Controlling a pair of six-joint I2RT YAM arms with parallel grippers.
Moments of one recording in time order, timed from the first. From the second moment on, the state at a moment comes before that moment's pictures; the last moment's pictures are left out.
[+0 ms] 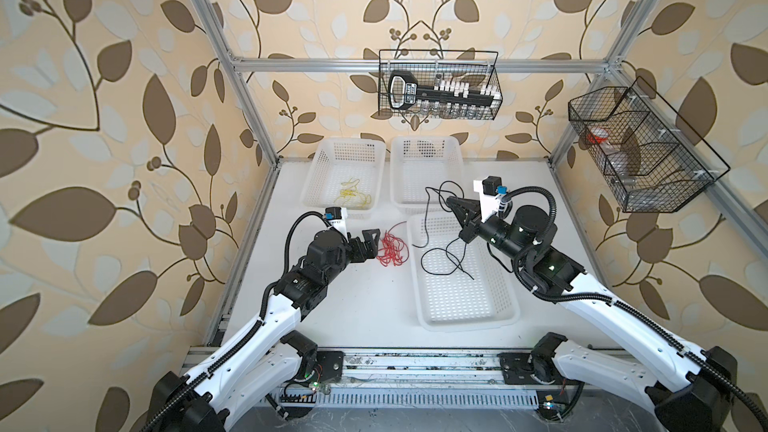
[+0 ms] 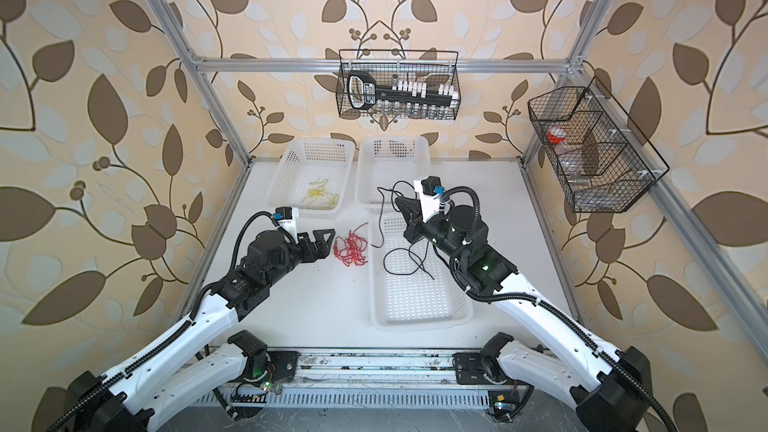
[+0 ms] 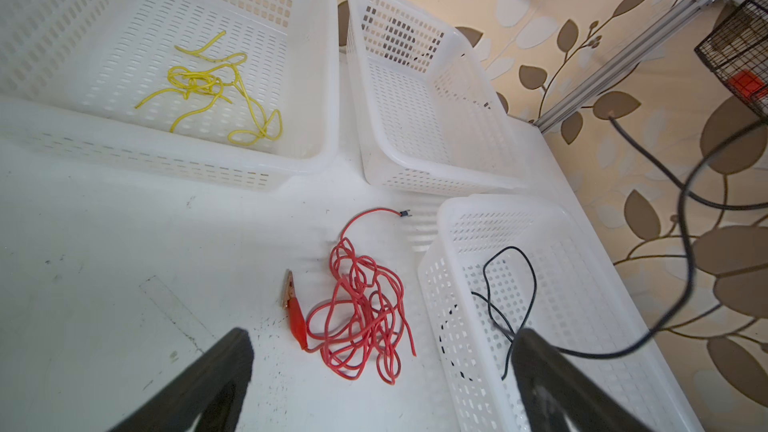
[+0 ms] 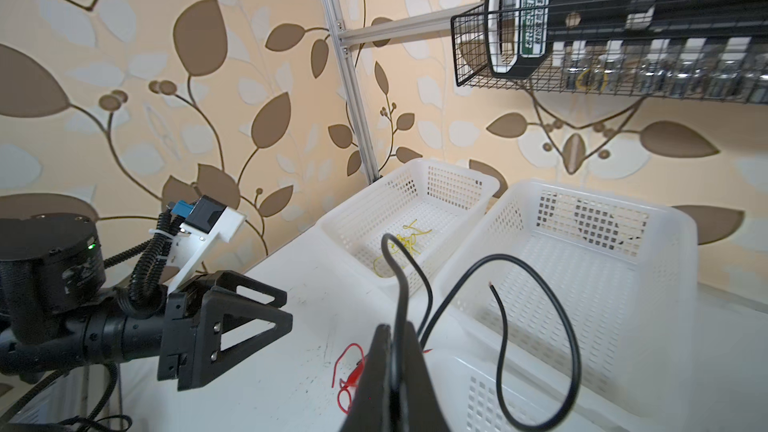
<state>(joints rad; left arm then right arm) -0.47 0.85 0.54 -0.10 -0.04 -0.57 0.62 0.98 0.83 0.10 -0.06 0.16</state>
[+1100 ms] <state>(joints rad) -0.47 0.96 0.54 -0.15 -0.14 -0.62 0.61 1.10 0.54 -0.02 0.06 0.33</state>
